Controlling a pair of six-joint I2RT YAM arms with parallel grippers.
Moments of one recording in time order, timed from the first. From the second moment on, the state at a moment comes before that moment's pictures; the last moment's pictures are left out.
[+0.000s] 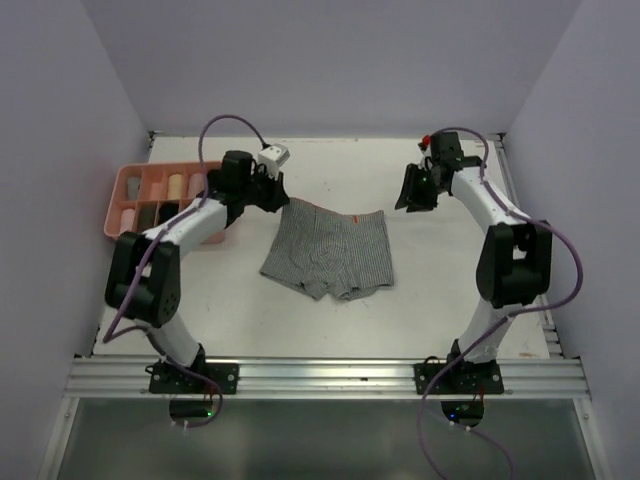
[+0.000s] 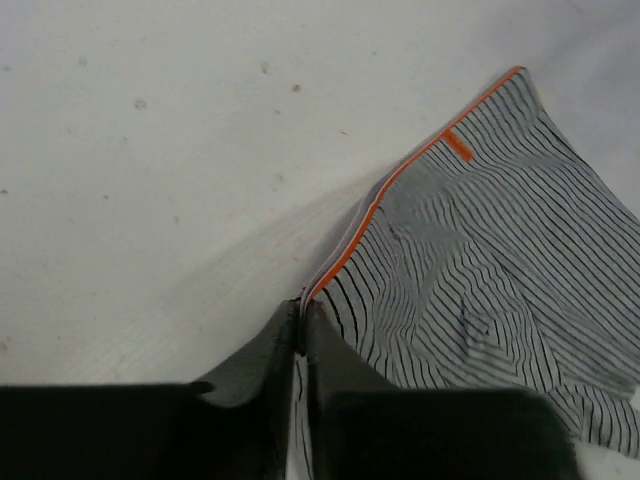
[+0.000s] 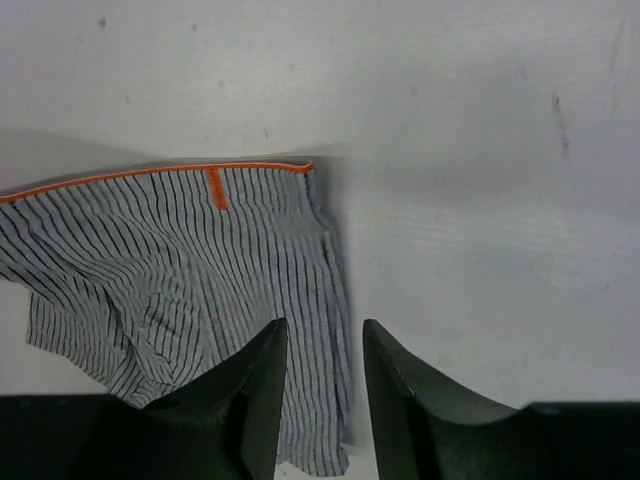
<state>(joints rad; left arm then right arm) -0.29 1.62 1.09 -0.05 0.43 0.04 0.11 1.75 1.41 -0.71 -0.27 0.31</state>
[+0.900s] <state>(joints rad) -0.24 1.64 0.96 -0.30 0.57 0.12 0.33 1.85 1.20 -0.50 -0.35 0.39</state>
